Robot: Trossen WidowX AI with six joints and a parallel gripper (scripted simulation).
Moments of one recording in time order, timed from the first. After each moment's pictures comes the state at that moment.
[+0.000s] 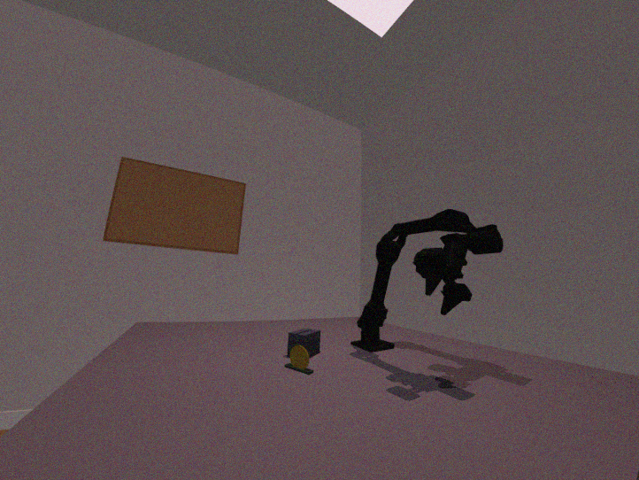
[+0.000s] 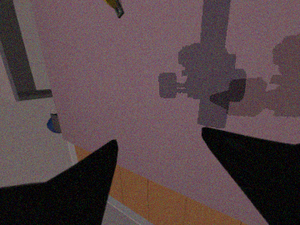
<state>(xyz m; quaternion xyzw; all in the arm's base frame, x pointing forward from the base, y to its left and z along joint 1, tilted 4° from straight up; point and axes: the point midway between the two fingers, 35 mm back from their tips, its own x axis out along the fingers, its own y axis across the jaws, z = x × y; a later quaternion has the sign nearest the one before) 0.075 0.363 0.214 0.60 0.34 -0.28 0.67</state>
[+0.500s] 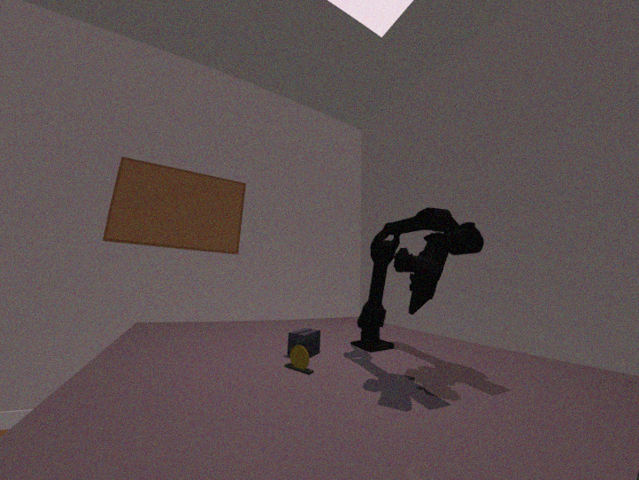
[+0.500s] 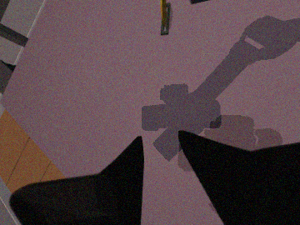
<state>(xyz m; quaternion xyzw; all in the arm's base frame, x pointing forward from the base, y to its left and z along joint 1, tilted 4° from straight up) 0.135 0.342 0.203 0.35 0.42 -0.24 0.80</state>
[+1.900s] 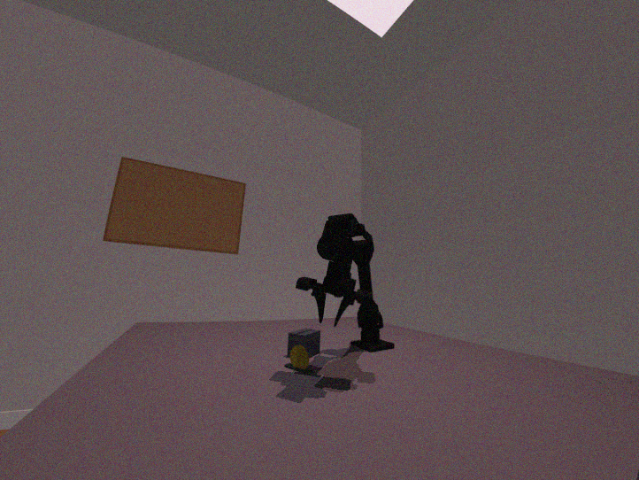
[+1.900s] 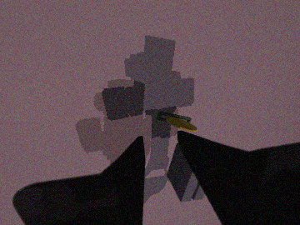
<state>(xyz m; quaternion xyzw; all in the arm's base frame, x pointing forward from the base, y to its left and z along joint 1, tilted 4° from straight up) 0.292 0.210 0.175 -0.39 0.60 0.23 0.66</state>
